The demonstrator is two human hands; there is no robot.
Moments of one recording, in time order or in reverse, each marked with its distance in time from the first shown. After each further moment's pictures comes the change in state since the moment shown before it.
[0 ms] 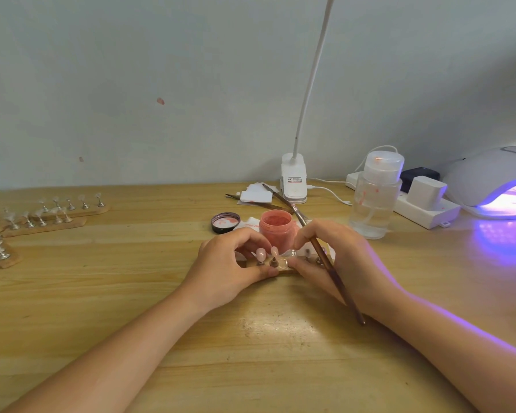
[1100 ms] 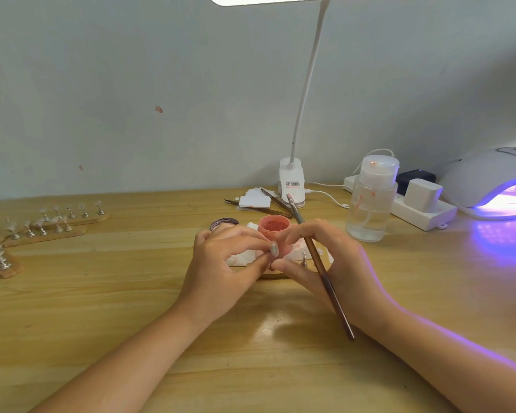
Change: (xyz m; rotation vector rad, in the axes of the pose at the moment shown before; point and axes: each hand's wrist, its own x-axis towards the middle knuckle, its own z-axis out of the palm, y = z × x) left_hand -0.006 0.012 0.001 0.159 0.265 0.312; right_hand 0.001 -0.017 0.006 0.205 0.141 -0.065
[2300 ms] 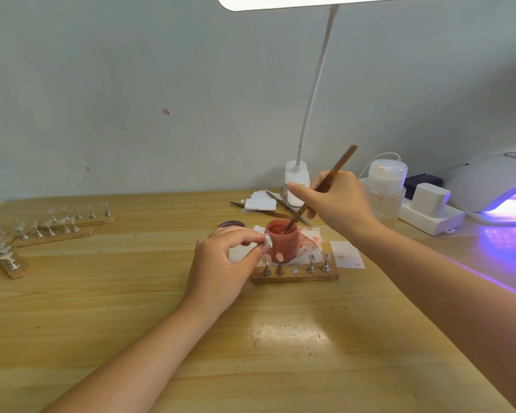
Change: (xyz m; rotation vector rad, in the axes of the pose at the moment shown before) left_hand 0.005 -0.011 0.000 -0.115 0.092 -0.166; right_hand 0.081 0.023 -0.006 -0.082 0.085 0.522
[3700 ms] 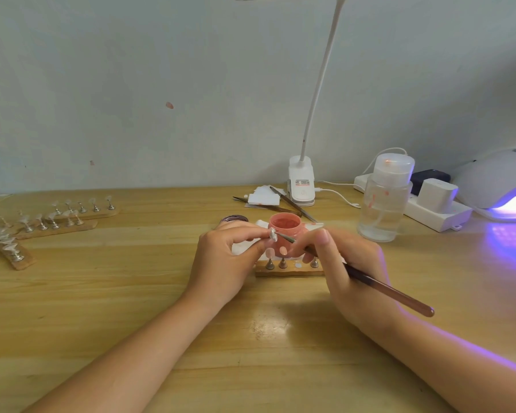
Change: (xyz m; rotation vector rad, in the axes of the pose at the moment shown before) left_hand -0.001 -0.004 0.002 -0.053 -0.003 -0.018; right_hand -0.088 0.016 0.008 0.259 0.001 -0.508
